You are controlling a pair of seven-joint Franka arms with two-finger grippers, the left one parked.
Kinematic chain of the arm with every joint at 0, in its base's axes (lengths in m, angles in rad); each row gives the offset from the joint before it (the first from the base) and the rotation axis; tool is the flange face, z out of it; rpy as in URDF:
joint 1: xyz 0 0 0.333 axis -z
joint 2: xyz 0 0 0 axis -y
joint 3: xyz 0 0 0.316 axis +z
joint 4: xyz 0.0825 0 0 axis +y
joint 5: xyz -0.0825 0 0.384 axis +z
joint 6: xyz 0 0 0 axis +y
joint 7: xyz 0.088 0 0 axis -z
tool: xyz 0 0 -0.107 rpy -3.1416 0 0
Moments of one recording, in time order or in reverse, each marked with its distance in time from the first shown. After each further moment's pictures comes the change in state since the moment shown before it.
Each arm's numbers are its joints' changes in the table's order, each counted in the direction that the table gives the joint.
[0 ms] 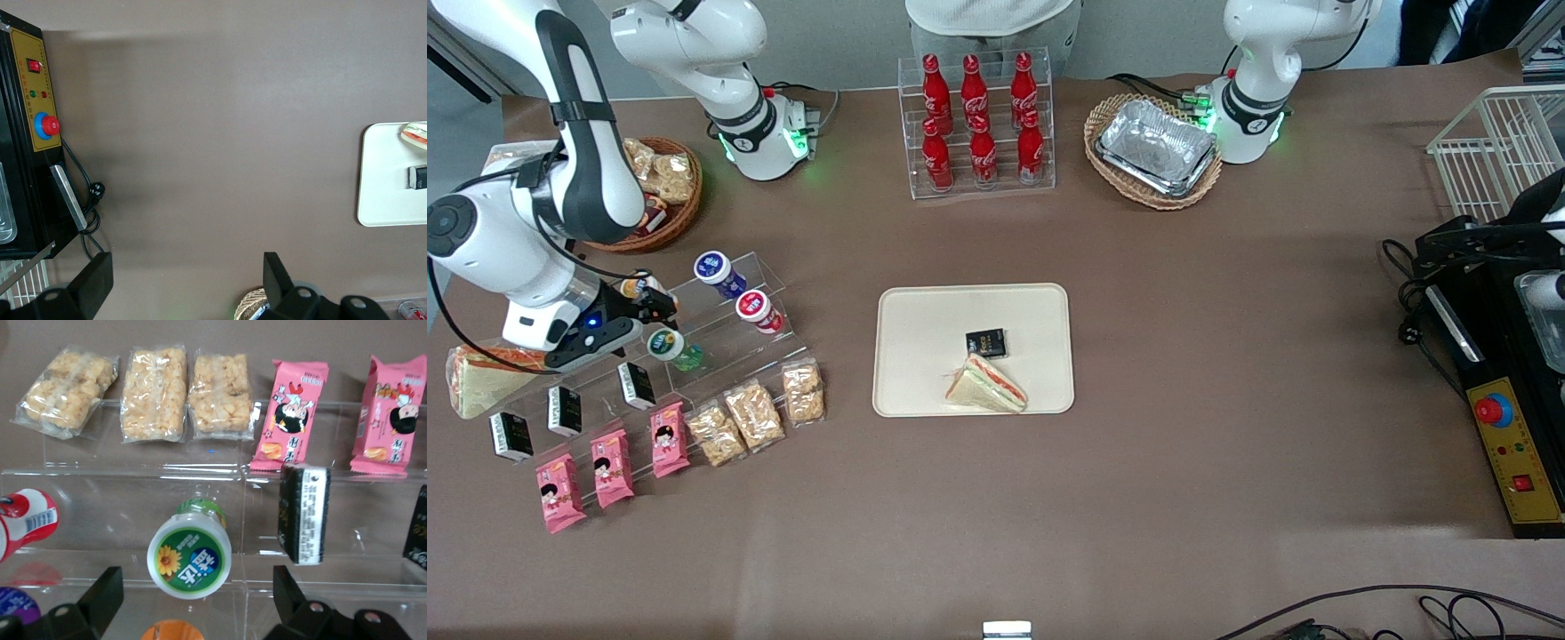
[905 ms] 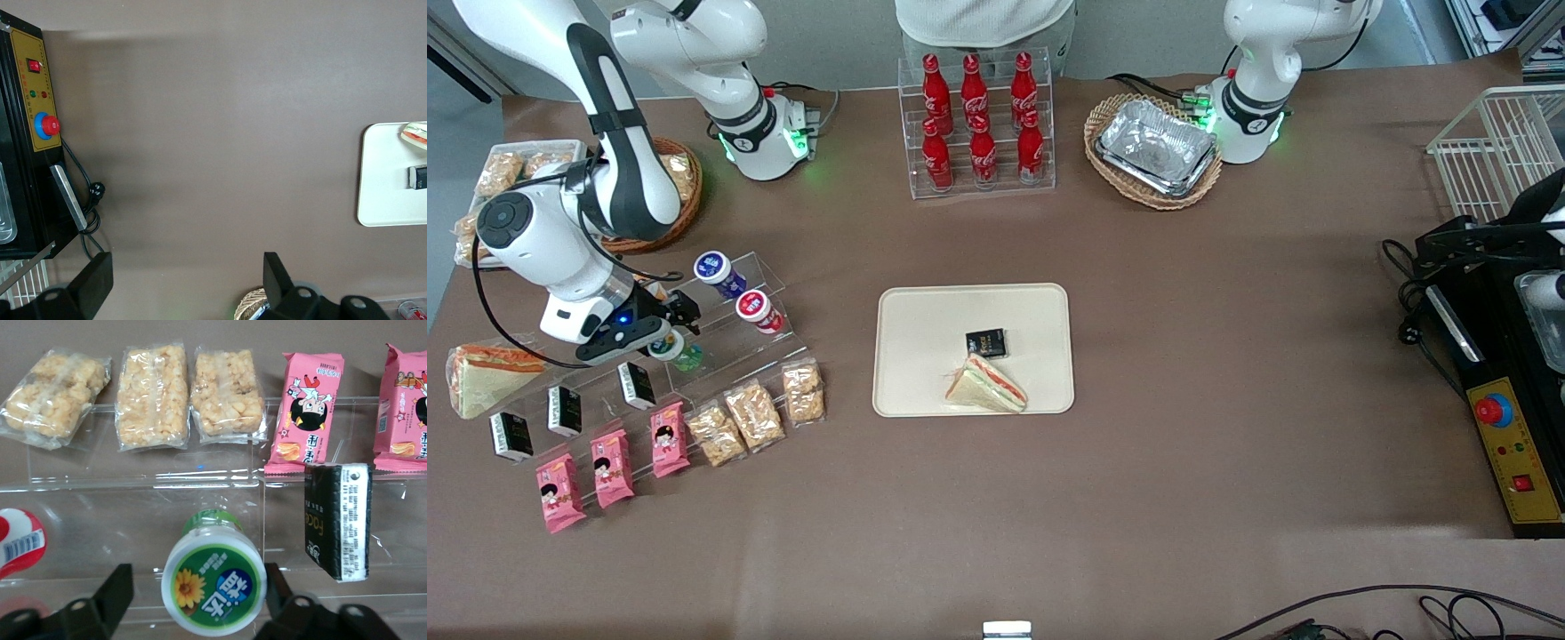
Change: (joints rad) arm -0.028 -0.007 0.004 0.118 0.000 -0.188 0.072
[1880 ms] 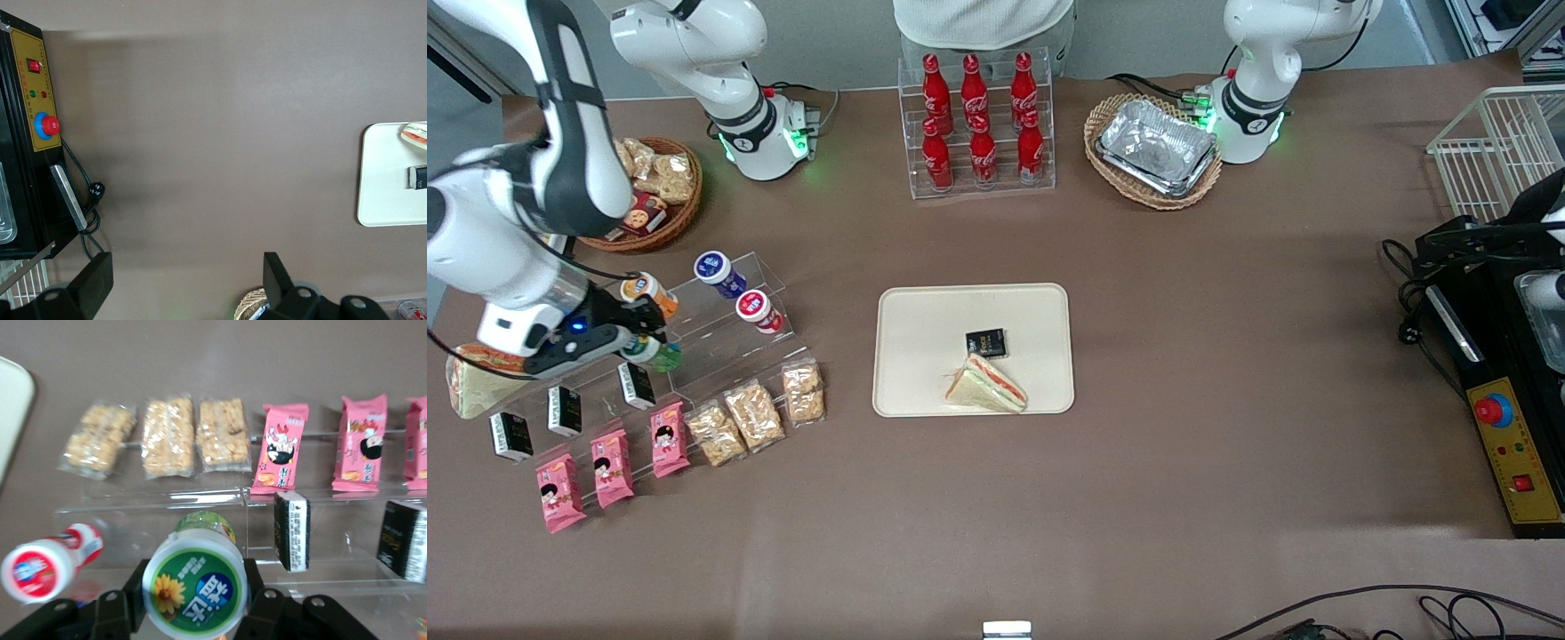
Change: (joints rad) arm -0.001 0.011 0.014 -0.289 0.006 0.360 0.041
